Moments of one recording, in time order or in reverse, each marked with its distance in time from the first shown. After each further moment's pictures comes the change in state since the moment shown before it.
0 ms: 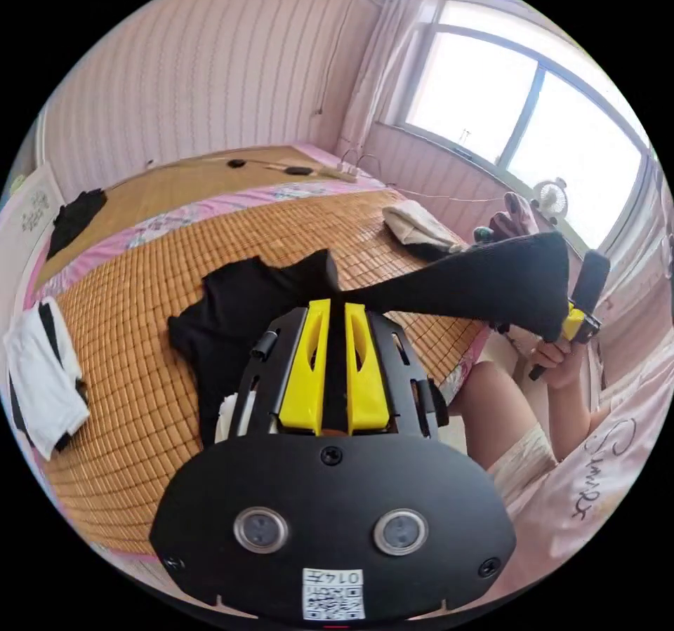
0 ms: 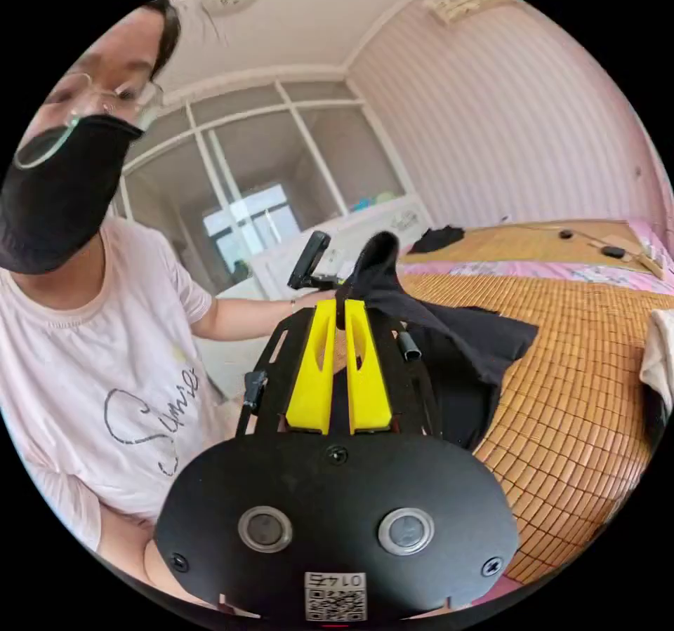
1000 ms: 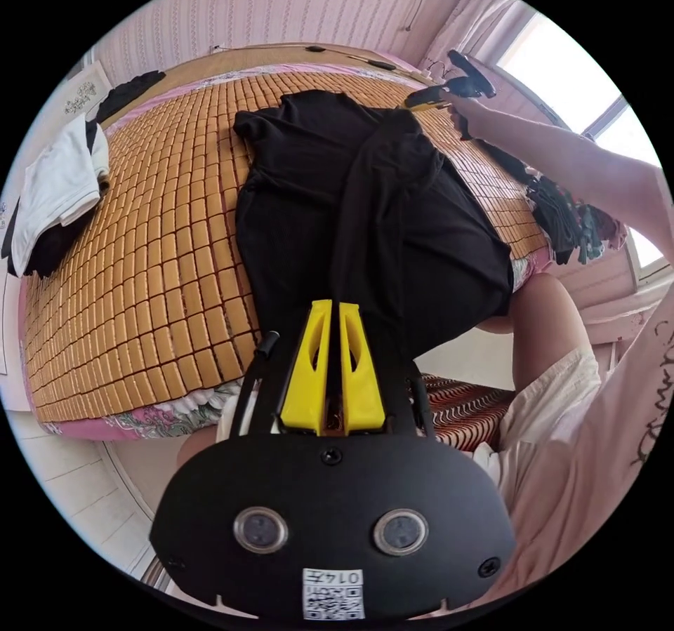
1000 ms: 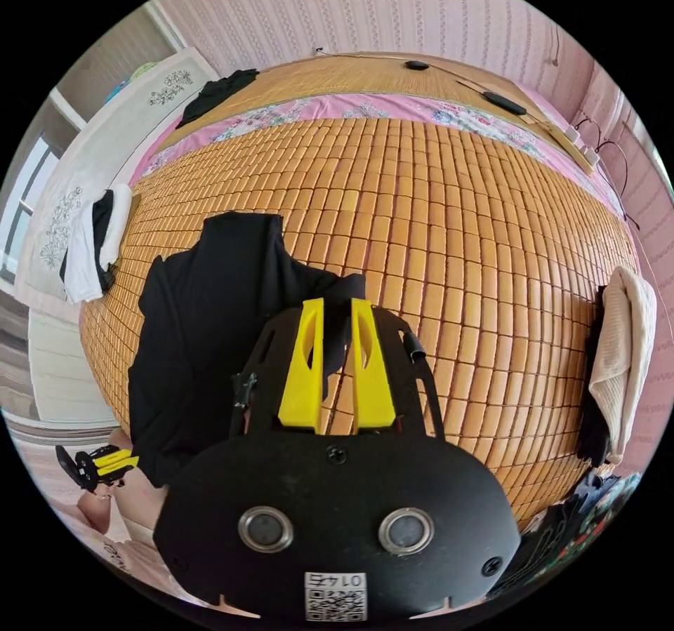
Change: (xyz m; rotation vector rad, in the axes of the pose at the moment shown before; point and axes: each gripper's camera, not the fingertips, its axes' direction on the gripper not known) left arm -0.110 0.208 -0.005 -0.286 -0.086 -0.188; right arm 0.313 -0.080 0.296 -0.588 0.699 0.505
